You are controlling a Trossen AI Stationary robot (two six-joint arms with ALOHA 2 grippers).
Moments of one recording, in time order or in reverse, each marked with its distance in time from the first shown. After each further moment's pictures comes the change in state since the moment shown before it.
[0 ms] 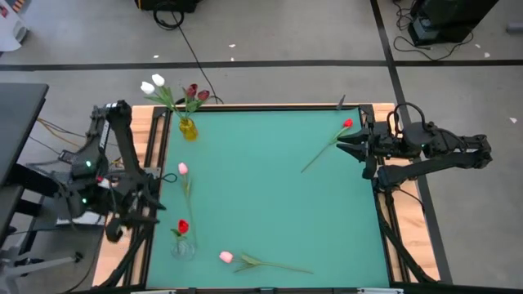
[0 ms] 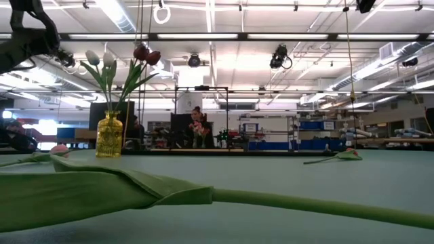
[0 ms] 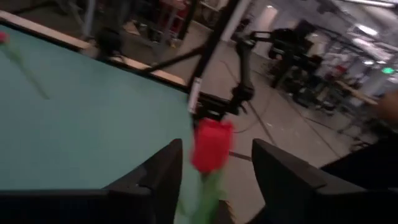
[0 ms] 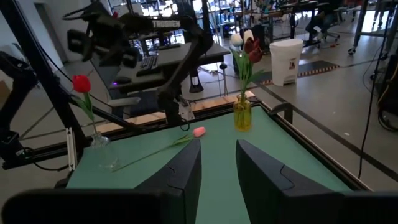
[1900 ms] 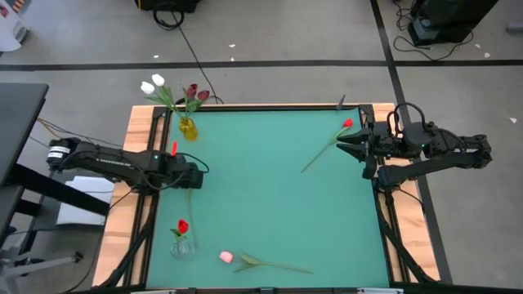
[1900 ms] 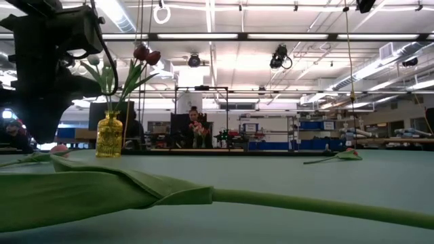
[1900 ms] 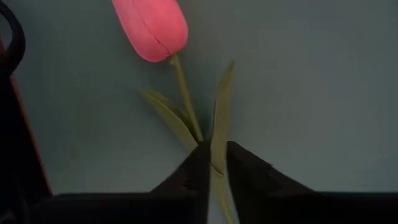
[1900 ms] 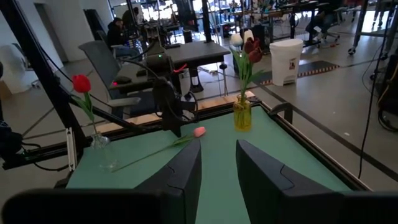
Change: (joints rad) left arm 1.414 0.244 -0.390 -0.355 1.098 -0.617; right arm 0.000 0.000 0.000 0.000 0.000 0.000
